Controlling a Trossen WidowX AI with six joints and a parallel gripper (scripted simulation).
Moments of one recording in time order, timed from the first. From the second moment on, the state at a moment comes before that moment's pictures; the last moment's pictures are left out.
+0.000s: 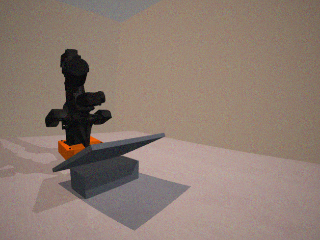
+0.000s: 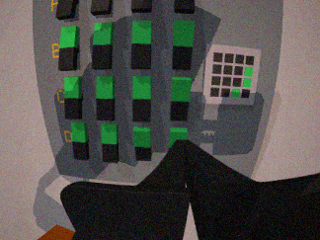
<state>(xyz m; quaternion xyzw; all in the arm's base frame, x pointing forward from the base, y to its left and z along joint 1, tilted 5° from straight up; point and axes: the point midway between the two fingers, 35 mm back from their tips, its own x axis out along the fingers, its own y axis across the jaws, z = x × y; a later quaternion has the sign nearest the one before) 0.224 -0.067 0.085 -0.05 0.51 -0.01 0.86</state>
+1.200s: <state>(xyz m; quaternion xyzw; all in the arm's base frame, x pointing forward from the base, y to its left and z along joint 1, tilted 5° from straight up) 0.228 -0.067 0.072 -0.04 0.51 -0.01 0.86</state>
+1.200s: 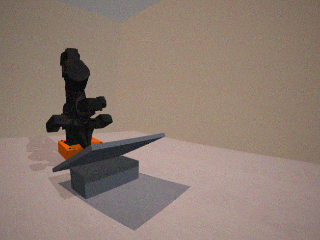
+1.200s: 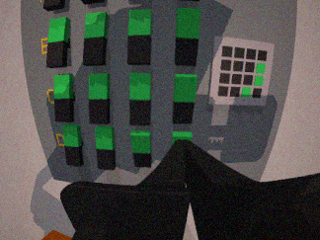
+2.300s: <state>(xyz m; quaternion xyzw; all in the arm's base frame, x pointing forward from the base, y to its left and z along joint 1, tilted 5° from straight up) 0.230 -0.068 0.069 -0.04 0.51 -0.01 0.86</state>
